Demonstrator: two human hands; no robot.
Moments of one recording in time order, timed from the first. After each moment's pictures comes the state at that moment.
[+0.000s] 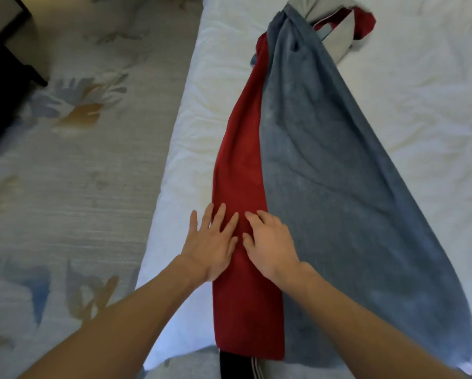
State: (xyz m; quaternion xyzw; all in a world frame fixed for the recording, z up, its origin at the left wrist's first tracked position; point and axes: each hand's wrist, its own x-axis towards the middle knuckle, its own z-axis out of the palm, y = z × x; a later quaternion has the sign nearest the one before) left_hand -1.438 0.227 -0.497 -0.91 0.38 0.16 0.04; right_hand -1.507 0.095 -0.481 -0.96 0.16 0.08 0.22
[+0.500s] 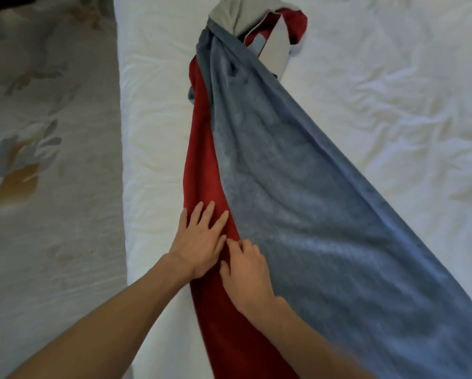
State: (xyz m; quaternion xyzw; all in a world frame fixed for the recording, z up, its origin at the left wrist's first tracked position) left_hand -1.272 0.118 -0.490 -0.85 0.51 0.14 0.08; right_hand -1.400 0.065 -0.491 -0.89 0.32 0.05 0.31
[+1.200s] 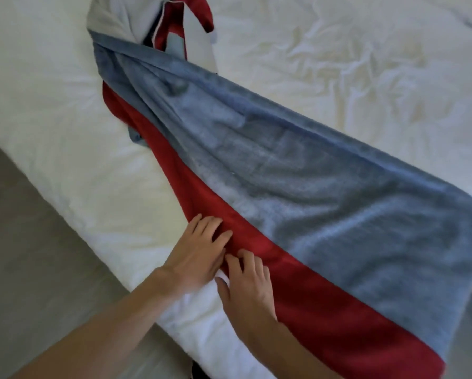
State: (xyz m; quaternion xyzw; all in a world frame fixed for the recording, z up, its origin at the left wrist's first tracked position) left_hand -1.091 0.079 -0.505 -0.55 0.83 0.05 -0.01; right_hand -1.234 0.121 -0.490 -0.79 0.59 -0.05 0.19
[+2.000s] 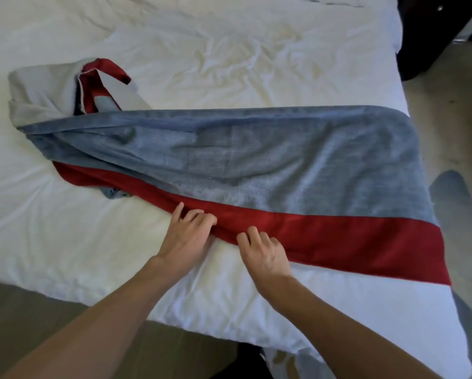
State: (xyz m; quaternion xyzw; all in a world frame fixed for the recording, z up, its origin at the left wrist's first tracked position) left_hand -1.033 0.039 -0.480 -0.41 0.91 0.05 -0.03; right_hand -1.189 0.128 -0.479 -0.71 0.70 -0.02 0.01
